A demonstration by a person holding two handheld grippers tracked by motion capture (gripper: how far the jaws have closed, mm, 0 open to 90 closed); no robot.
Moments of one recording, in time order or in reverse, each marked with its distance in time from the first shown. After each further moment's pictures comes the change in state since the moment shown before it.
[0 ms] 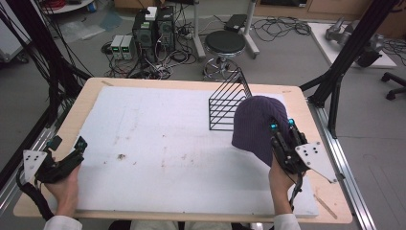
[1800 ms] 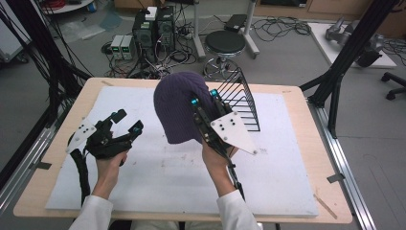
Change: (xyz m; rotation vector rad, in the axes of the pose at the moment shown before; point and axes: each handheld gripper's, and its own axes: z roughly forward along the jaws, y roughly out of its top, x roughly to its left) left arm -0.131 0.052 0.053 -0.031 -0.609 -0.105; right arm 0.152 0.058 0.080 -0.107 0.215 -0.015
